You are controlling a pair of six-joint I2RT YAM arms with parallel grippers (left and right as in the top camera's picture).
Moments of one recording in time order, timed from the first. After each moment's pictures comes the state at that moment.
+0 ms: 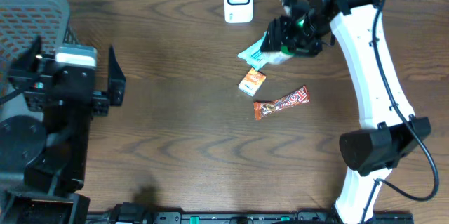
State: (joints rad) left arm -0.09 0.78 1.29 -0.61 -0.14 0.36; right arm 0.27 2.03 2.28 -1.56 -0.36 0.29
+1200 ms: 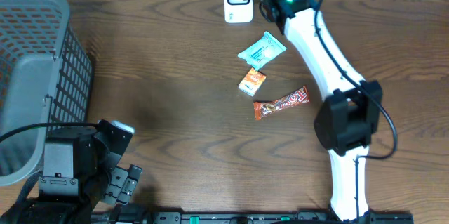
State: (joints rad) left arm -0.09 0.78 1.29 -1.60 -0.14 0.37; right arm 0.37 2.28 2.14 -0.36 0.04 0.22
